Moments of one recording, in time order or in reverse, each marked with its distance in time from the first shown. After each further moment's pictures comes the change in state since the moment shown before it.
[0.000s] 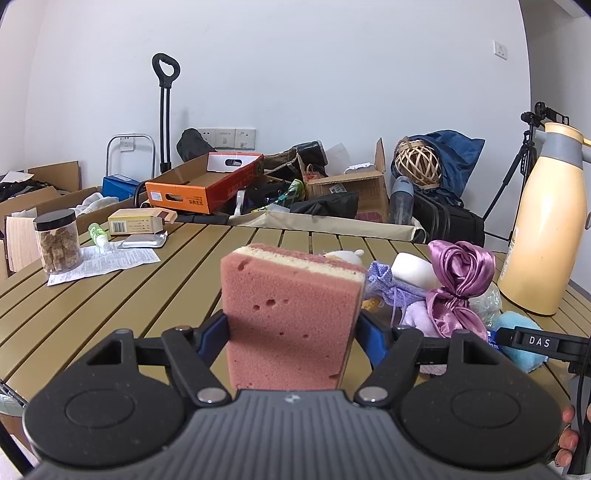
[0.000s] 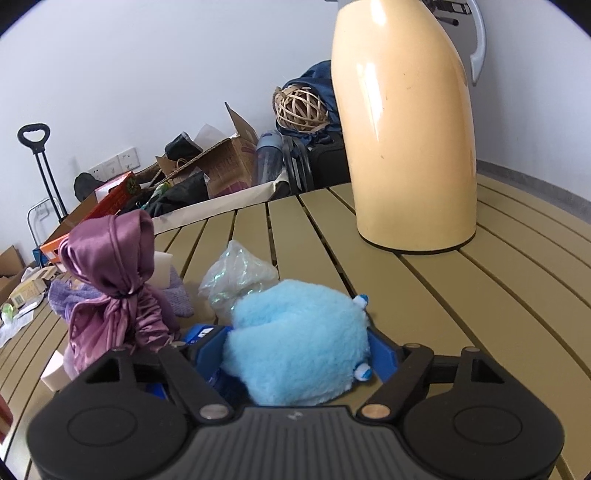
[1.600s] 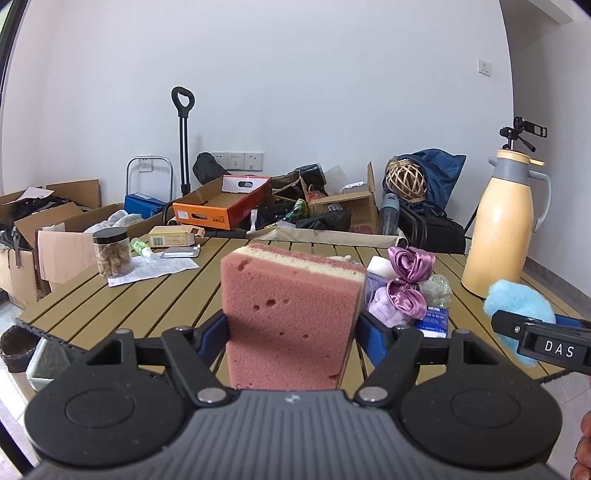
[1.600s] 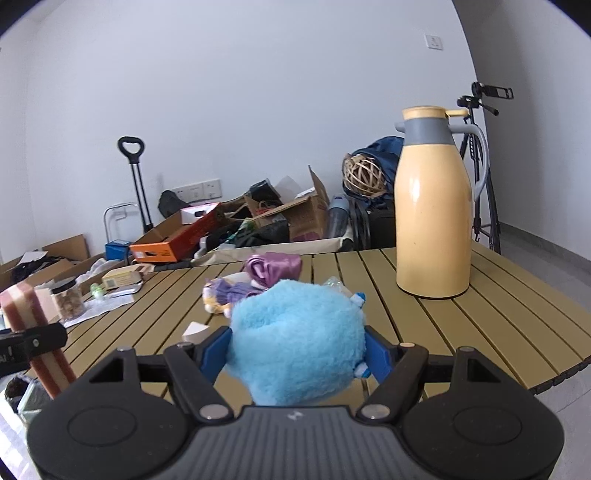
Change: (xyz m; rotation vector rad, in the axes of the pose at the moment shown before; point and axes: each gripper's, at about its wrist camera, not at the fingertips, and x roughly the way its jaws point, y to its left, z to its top) left arm -0.163 0.010 -0.010 0.022 -0.041 0.012; right arm -0.213 0.041 -0.037 -0.174 -0.154 0.151
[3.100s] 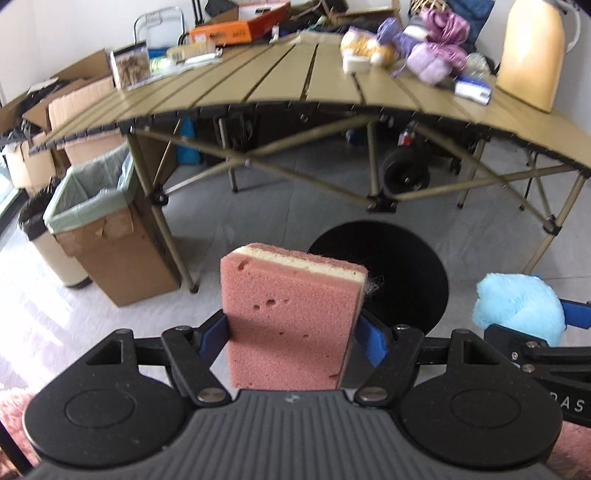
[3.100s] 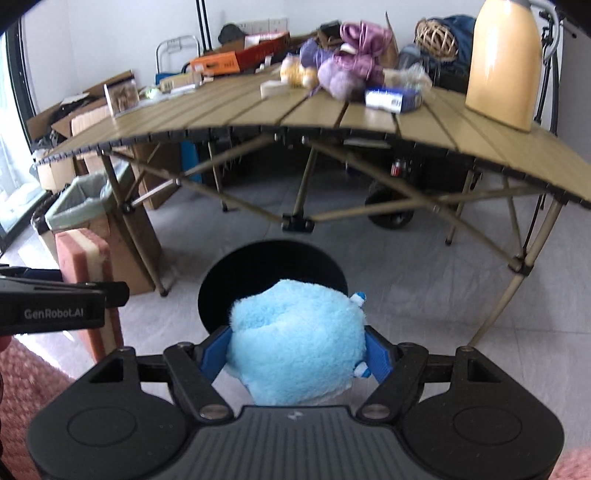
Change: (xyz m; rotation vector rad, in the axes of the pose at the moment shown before) left arm -0.001 0.028 -0.169 0.041 0.528 0.089; right arm -0.027 0.046 -0.171 -0.163 0.507 0.103
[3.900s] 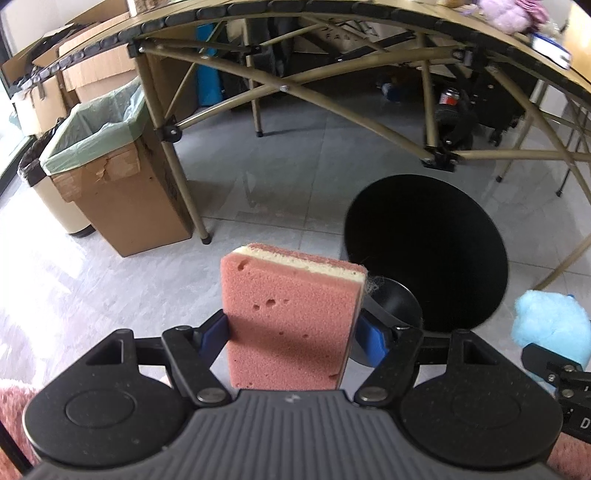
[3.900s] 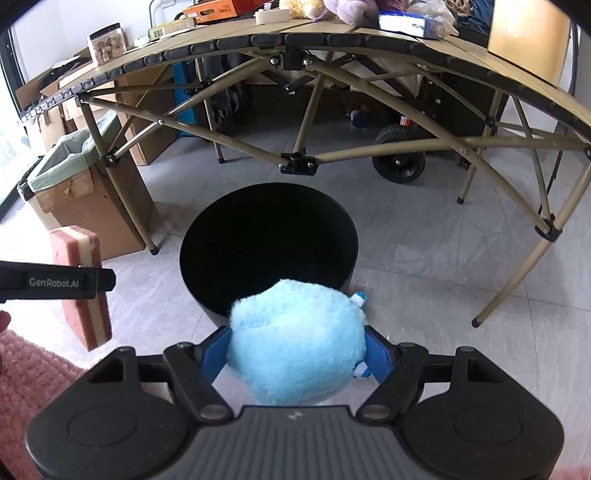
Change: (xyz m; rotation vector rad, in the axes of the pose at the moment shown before) left arm 0.076 0.027 -0.004 -0.087 0.159 0.058; right arm 0.062 -0.002 -0.002 -0.019 0.133 -0.004
